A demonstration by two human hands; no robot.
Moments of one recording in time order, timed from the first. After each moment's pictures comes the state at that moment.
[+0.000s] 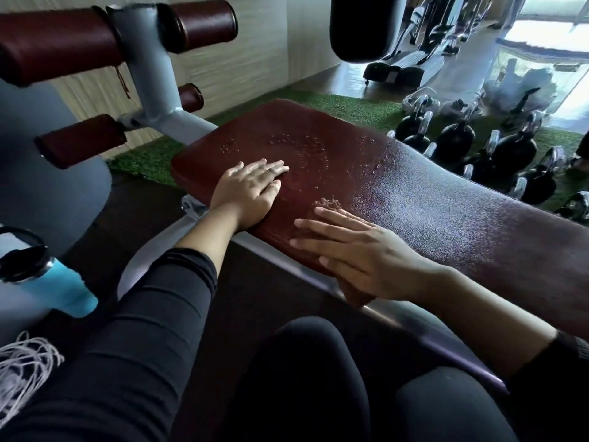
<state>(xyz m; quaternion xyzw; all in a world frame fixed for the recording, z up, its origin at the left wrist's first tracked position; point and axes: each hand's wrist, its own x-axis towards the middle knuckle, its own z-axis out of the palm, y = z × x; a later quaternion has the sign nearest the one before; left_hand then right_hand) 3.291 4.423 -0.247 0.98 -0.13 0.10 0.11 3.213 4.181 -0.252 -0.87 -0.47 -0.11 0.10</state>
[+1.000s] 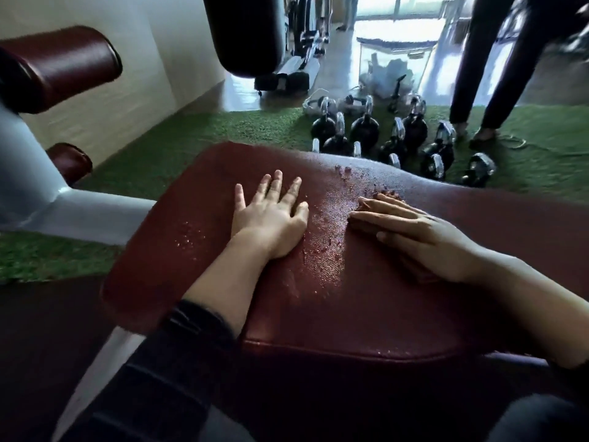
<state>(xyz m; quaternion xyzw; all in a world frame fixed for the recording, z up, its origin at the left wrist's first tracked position) 3.410 4.382 -0.230 0.97 -0.23 -0.04 0.04 3.293 4.160 -0.247 -0.95 -0.18 -0.11 0.23</state>
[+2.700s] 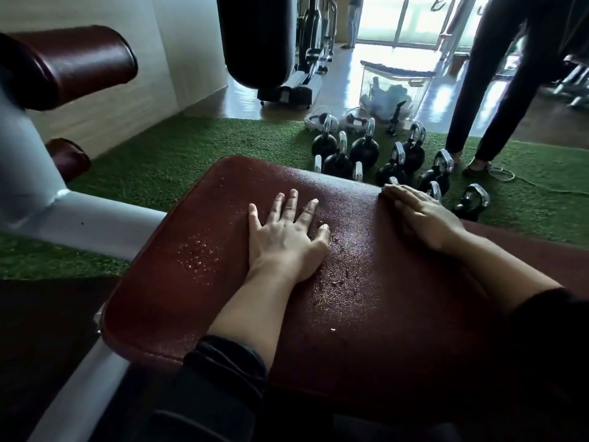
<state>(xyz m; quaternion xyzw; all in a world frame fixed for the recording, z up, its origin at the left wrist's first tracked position) 3.414 4.377 -0.230 0.97 -0.22 -0.02 0.07 3.380 4.126 -0.233 -0.98 0.08 -0.07 0.18</state>
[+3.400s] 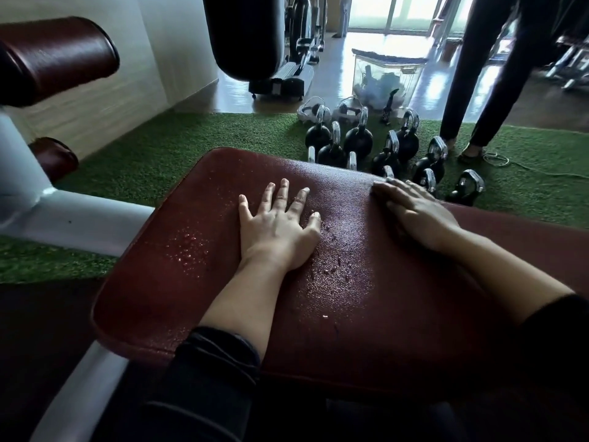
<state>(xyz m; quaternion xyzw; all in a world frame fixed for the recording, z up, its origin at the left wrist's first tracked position) 3.415 4.376 -0.232 0.97 -0.22 -0.01 0.06 3.359 4.141 -0.237 -0.99 0.09 -0.07 0.13</state>
